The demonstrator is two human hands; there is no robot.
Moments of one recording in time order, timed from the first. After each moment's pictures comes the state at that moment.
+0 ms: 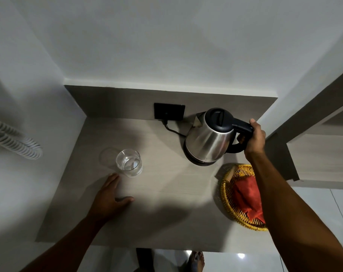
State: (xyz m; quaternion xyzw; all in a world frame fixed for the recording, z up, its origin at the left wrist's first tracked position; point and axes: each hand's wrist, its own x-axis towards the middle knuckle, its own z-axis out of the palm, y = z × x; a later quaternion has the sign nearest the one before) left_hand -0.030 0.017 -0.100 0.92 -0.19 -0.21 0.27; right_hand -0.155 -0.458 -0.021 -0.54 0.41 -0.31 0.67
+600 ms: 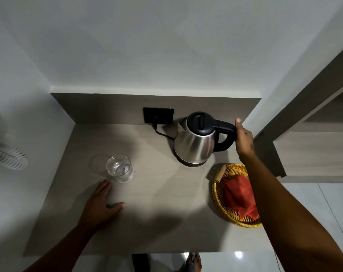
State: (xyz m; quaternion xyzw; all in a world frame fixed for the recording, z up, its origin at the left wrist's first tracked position) left_hand -0.026 0.022 -0.111 0.92 -0.20 -0.18 0.28; right_hand -0.165 -0.450 -0.006 -0.66 0.43 -0.25 0.57
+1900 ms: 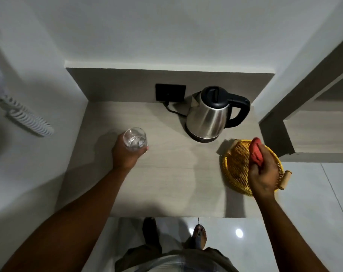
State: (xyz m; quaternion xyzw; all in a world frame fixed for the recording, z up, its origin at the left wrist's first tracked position) left_hand -0.003 -0.054 -0.079 0.87 -0.06 -0.09 0.48; right_hand -0.309 -0.328 -0.047 -0.77 0.43 -0.32 0.34
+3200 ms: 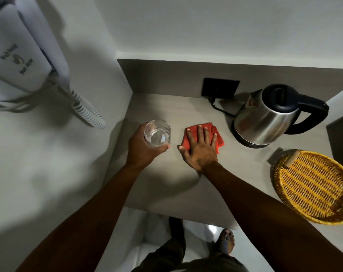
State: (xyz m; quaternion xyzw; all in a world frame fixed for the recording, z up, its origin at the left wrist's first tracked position) left_hand 0.025 0.010 -0.030 0.89 -0.16 -0.04 0.42; right_hand -0.058 -0.181 -0.116 -0.97 0.17 0.06 0.15
